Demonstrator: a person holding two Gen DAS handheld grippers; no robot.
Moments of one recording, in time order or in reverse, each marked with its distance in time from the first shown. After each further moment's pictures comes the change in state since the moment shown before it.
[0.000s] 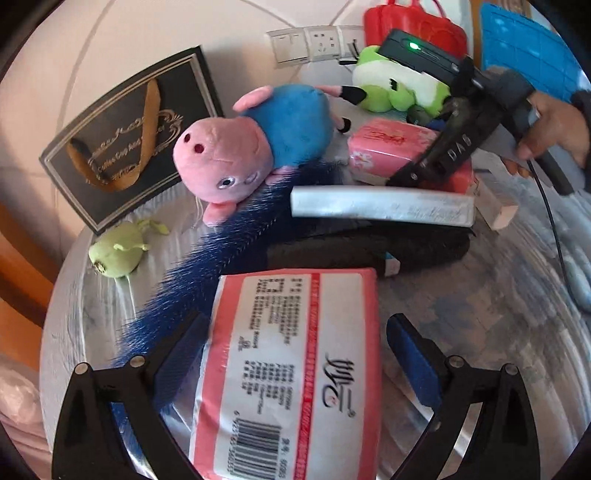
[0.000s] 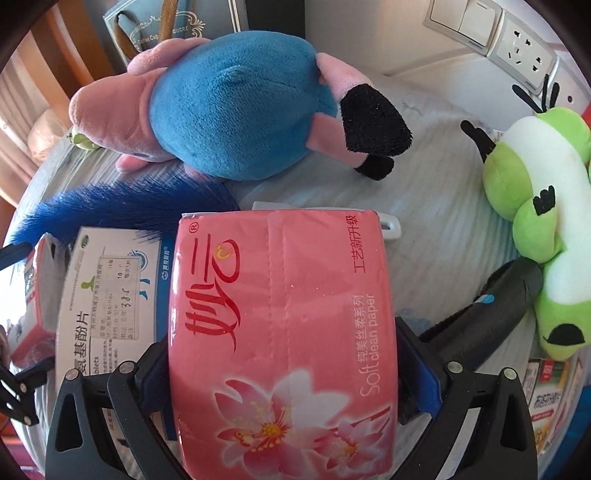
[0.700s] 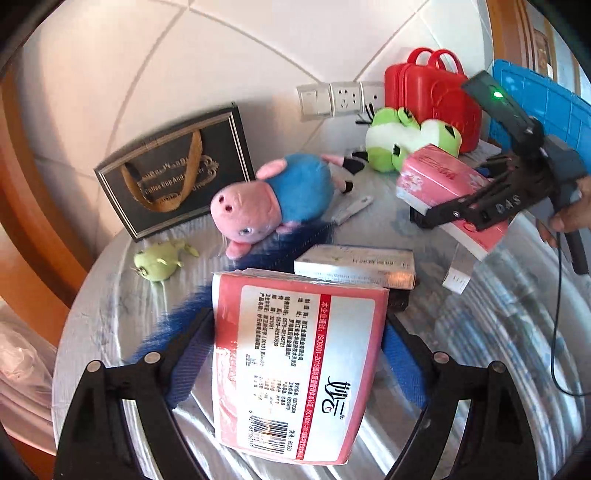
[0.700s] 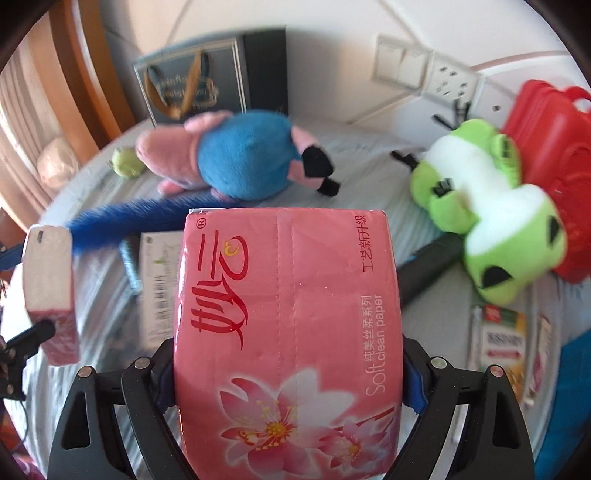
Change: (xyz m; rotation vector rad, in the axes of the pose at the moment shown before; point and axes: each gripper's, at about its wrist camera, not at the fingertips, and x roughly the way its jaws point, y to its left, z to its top) left arm -0.085 -0.038 0.014 -0.113 -0.138 0.096; right arm -0.110 -0.013 -0.068 0.054 -0.210 -0.023
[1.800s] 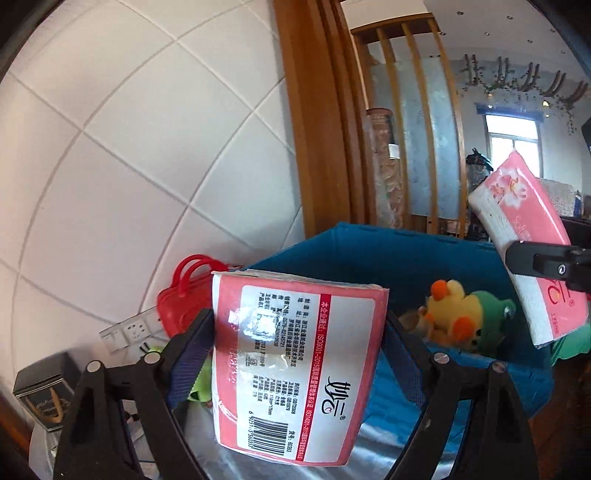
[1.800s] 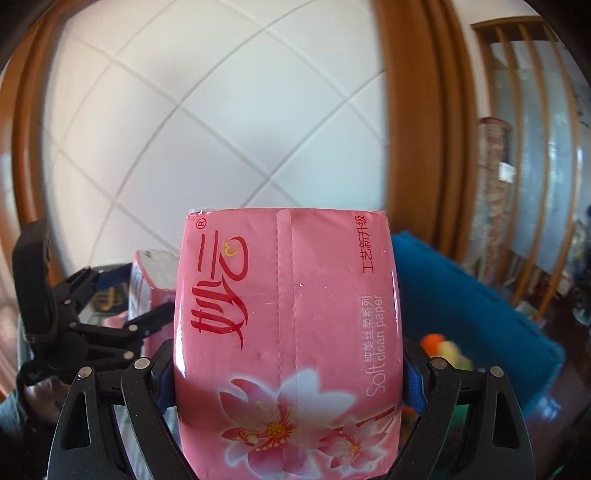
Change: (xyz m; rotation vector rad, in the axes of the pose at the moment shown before) left arm -0.254 -0.353 0.206 0.237 -0.477 -0.427; right arm -0.500 -0.091 -0.234 0.412 -0.601 -0.475
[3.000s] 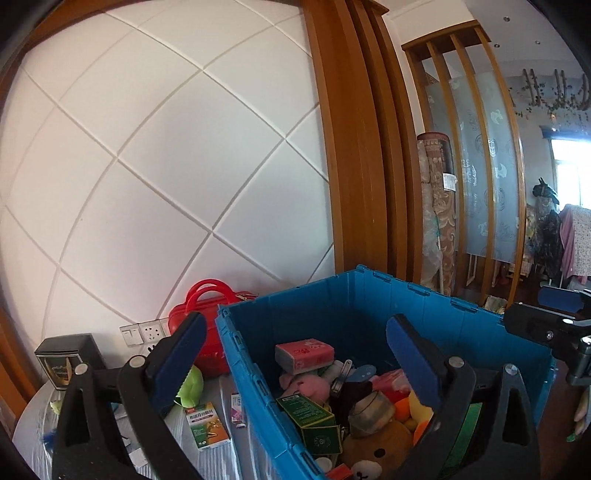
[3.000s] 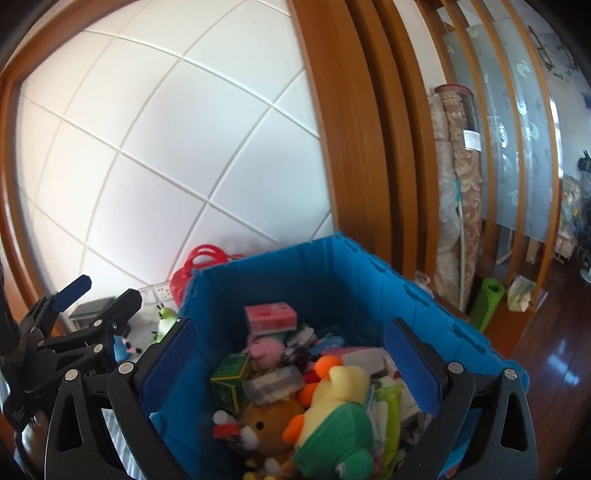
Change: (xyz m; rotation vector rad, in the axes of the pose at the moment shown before) left arm 0.038 -0.152 0.059 -0.115 -0.088 0.338; right arm 0.003 -0.189 0.007 0.140 -0.030 0.050
